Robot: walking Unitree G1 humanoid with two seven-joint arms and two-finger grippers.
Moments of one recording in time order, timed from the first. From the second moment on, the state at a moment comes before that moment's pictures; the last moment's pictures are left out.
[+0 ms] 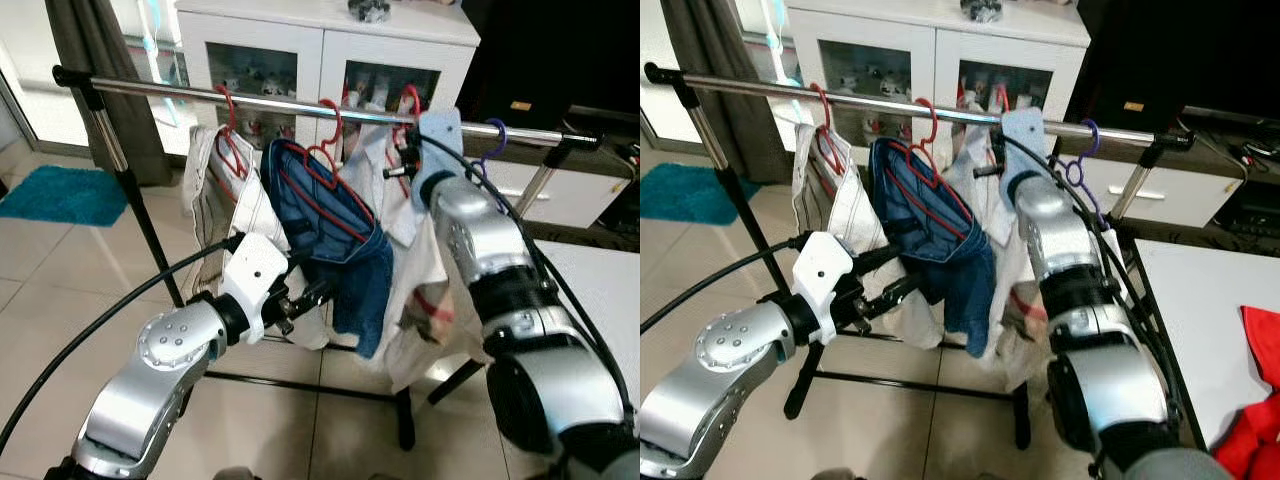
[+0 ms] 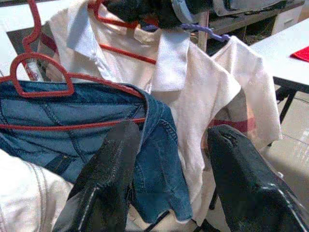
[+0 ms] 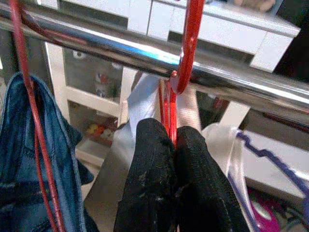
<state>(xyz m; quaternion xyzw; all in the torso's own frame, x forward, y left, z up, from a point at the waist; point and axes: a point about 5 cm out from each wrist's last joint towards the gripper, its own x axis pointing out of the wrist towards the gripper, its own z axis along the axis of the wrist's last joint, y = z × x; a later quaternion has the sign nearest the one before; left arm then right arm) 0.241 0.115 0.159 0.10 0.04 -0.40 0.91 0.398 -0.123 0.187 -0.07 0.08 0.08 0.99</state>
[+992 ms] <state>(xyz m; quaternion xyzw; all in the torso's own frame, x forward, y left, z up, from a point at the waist) 0.240 0.120 0.156 0.11 0.05 -0.39 0.91 0.392 -0.138 0.140 0.00 0.10 0.05 0.99</state>
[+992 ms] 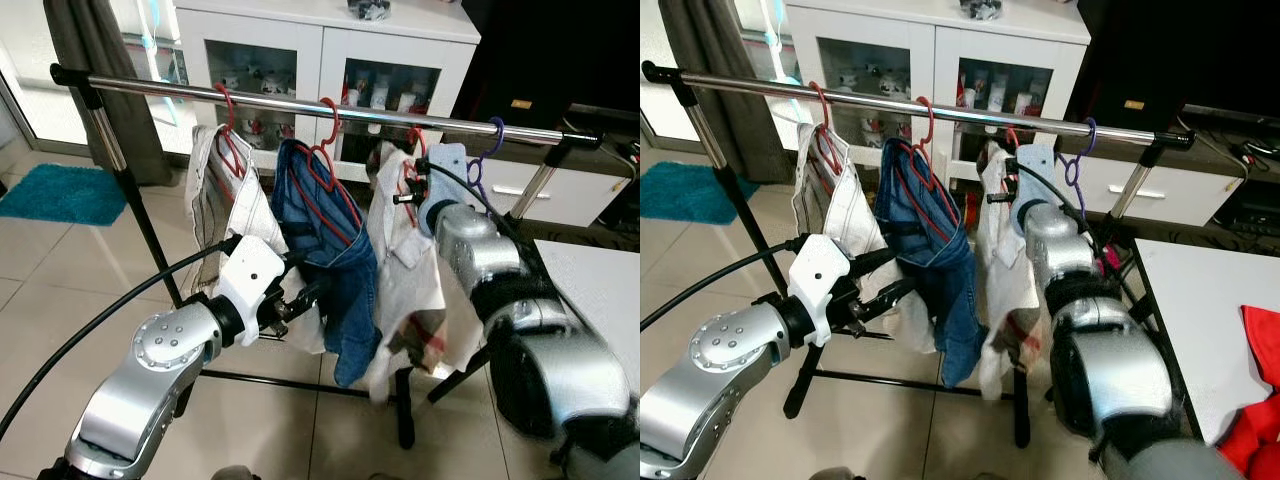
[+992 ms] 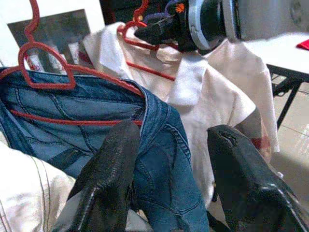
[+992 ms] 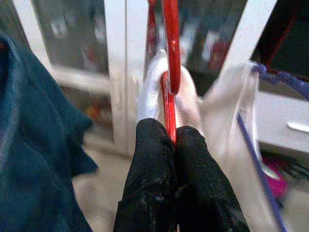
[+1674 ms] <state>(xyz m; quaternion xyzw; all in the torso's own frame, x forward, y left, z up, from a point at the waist) 0.240 0.120 0.158 0.11 0.05 -0.39 0.91 0.406 -0.126 0.175 0.02 0.05 0.01 1.00</state>
